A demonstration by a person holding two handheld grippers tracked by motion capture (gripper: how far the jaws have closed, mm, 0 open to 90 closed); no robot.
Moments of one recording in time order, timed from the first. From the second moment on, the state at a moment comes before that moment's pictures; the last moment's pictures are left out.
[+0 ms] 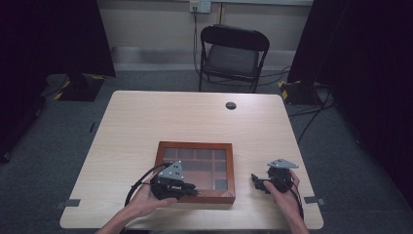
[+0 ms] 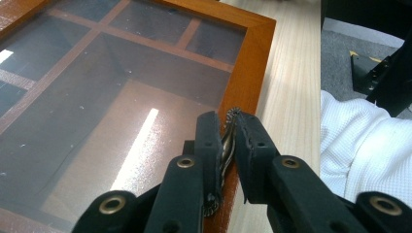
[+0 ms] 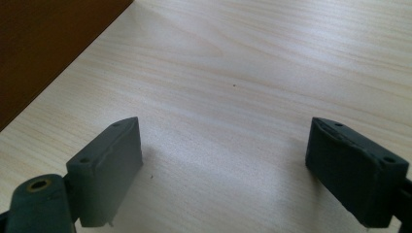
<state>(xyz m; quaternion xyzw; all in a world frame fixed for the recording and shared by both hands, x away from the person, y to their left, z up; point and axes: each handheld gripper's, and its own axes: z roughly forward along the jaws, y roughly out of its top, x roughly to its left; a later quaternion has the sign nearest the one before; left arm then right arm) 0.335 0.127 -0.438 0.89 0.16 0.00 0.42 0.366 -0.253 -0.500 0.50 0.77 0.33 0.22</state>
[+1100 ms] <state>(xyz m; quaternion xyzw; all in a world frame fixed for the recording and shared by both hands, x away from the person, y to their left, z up) 0.342 0.126 -0.436 0.89 0.18 -0.03 0.43 0.367 -0.252 -0.500 0.50 0.77 0.33 0.22</state>
